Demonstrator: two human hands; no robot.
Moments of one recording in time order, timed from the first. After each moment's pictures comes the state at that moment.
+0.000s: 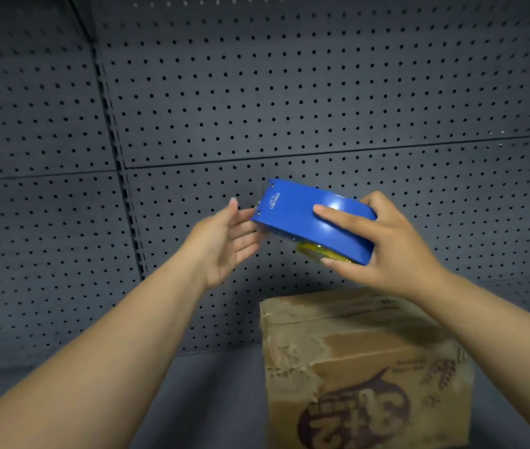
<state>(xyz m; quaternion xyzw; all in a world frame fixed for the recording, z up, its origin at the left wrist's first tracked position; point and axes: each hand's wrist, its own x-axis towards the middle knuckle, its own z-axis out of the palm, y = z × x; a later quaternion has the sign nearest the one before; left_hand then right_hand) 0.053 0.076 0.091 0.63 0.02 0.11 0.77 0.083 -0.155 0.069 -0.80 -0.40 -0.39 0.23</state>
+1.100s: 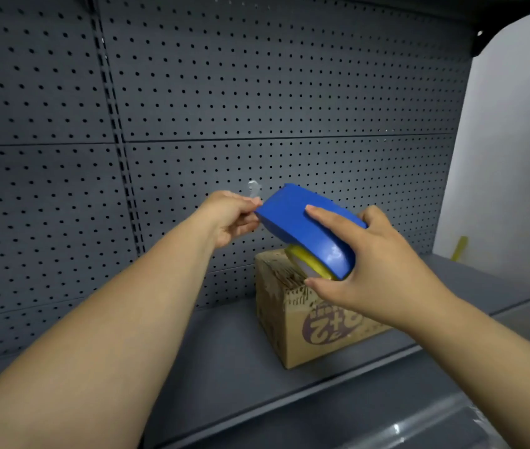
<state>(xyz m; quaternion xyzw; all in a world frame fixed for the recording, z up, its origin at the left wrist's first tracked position) -0.002 0.102 0.093 0.69 -0.02 0.03 0.72 -0.136 -0.093 0.067 -0.93 -0.19 -0.26 0.18</state>
